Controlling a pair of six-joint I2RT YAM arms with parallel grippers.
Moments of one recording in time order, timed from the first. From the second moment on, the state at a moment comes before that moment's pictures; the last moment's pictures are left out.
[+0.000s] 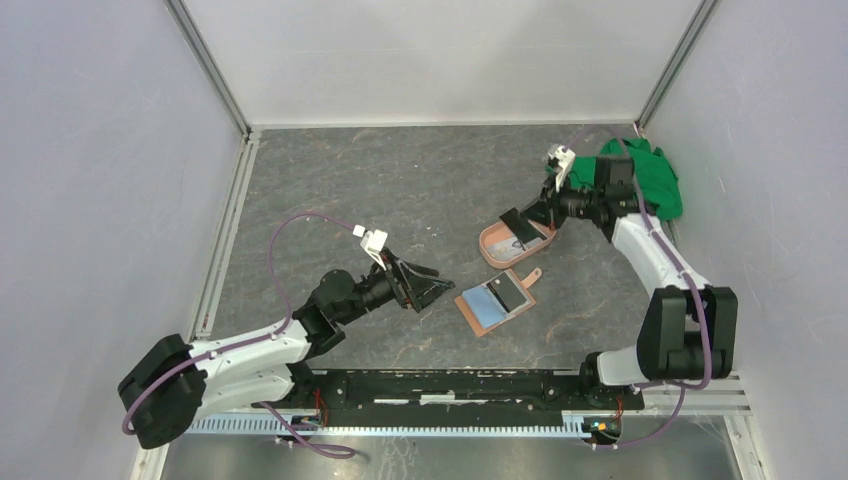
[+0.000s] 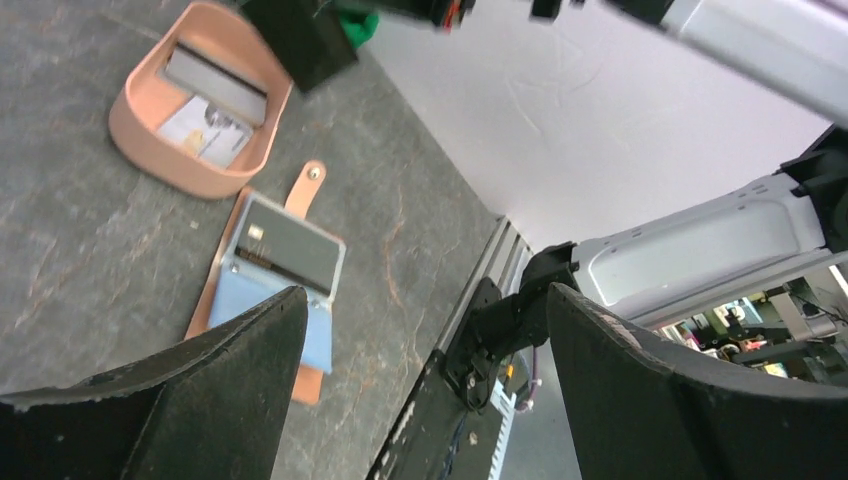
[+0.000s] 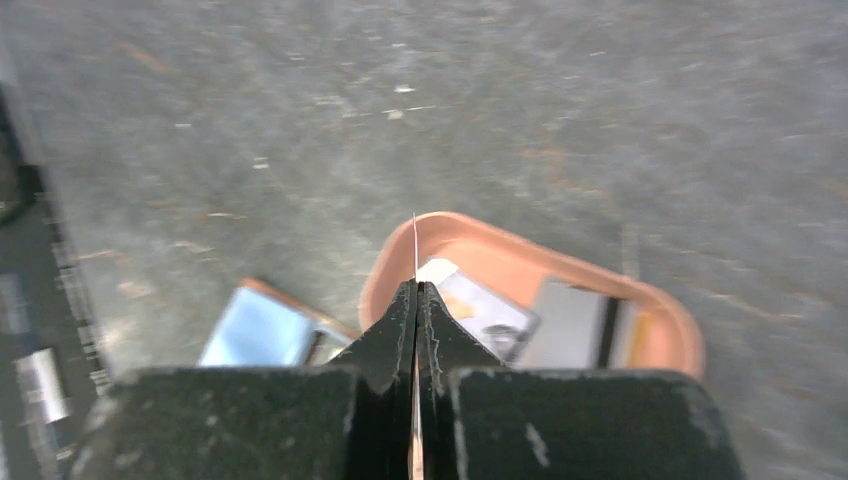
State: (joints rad) left arm -0.88 0.96 0.29 0.69 0.16 -0.81; right arm 0.02 1.44 1.06 -0.36 -0.88 -0.44
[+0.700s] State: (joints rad) left arm -0.88 1.57 0.40 1.34 0.11 -0.90; right arm 0.12 1.36 0.61 0.52 -1.29 0.44
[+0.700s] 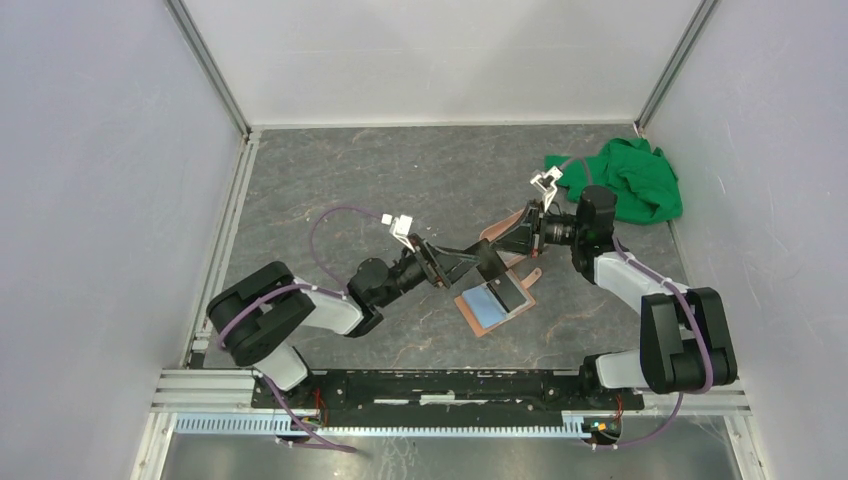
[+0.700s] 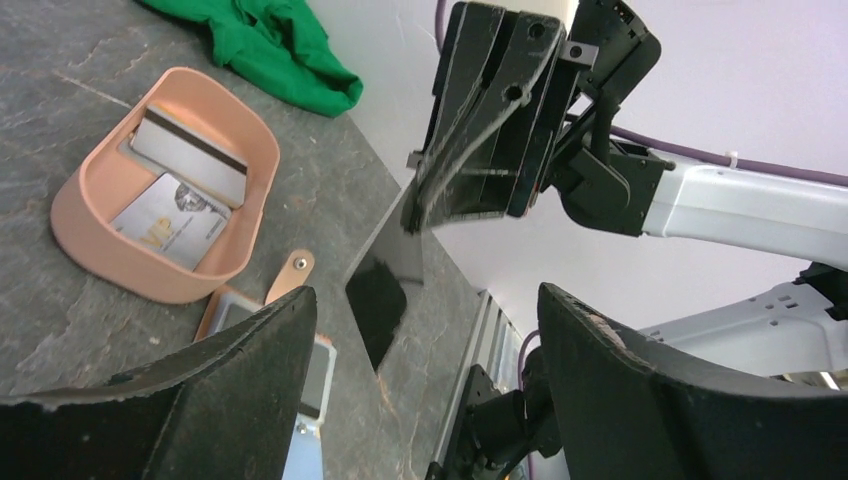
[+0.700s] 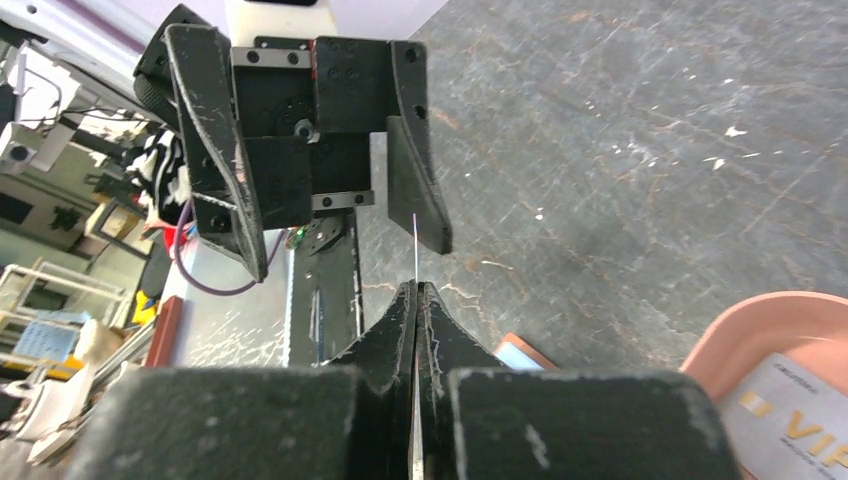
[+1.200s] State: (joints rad) left arm -0.88 1.66 0.46 1.36 0.14 -0.96; right arm 0.14 1.38 0.62 0.51 -1.32 0.44
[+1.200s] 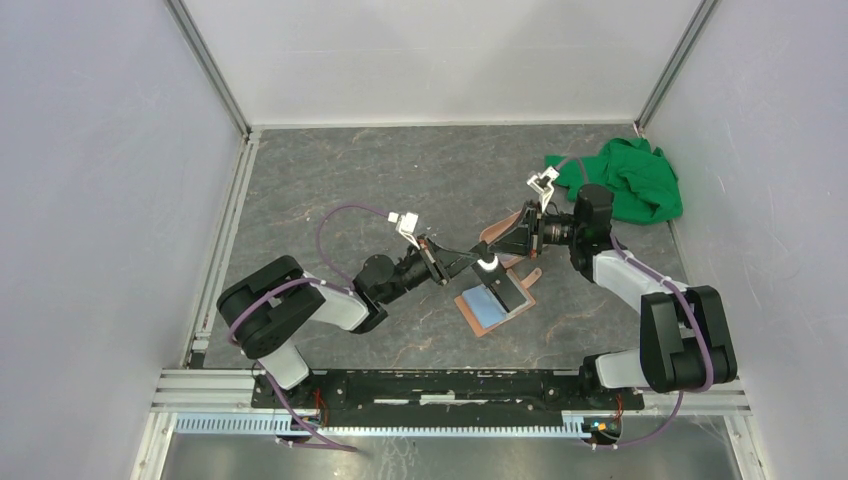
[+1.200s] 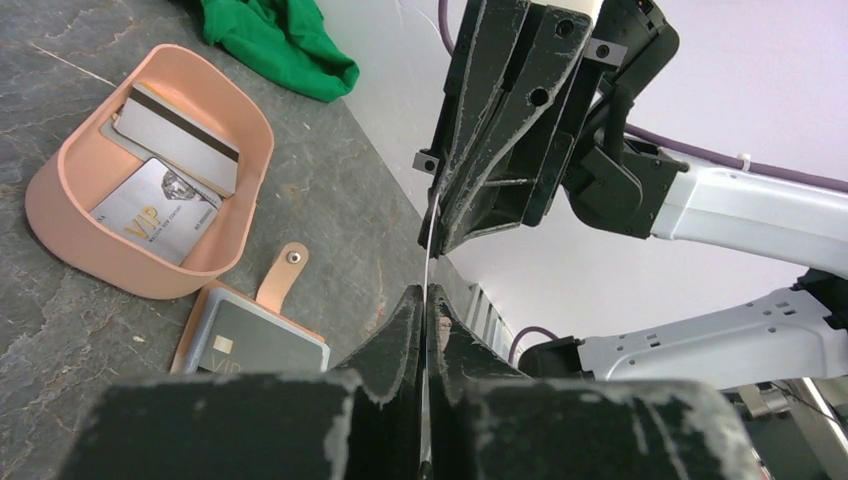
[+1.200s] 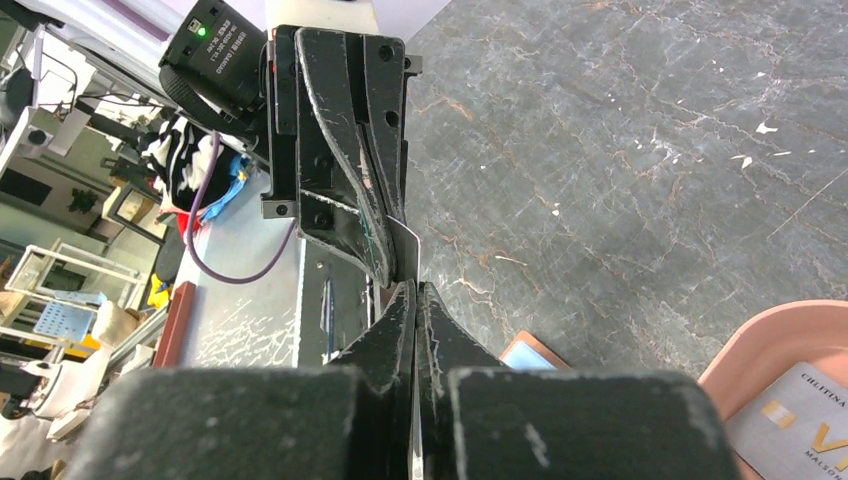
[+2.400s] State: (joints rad) left arm -0.69 1.43 0.47 1.10 0.54 -0.83; right arm 0.28 1.49 0.96 -0.47 -1.41 -0.48
